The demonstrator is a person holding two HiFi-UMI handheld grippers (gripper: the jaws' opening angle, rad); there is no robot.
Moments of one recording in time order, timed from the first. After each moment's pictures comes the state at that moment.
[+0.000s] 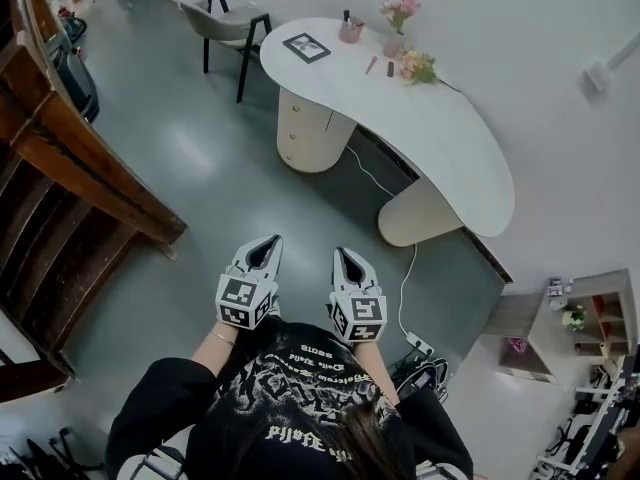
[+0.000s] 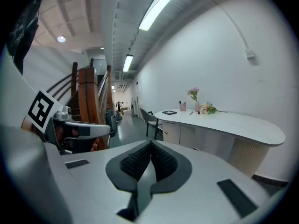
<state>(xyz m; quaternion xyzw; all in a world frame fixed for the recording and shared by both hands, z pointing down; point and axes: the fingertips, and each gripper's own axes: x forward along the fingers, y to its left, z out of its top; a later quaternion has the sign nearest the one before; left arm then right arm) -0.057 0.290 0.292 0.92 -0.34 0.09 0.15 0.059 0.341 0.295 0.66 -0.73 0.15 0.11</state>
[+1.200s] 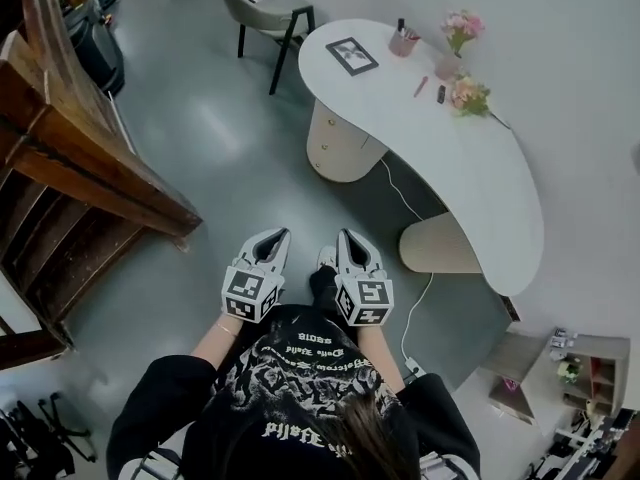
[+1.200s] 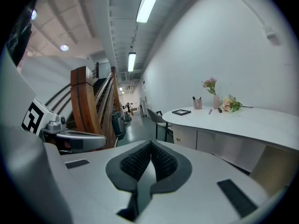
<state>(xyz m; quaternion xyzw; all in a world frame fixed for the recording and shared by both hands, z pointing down) -0.056 0.147 0.318 0.90 -0.39 0.11 0.17 0.060 0.156 0.314 0.60 -0.78 0.17 0.09</state>
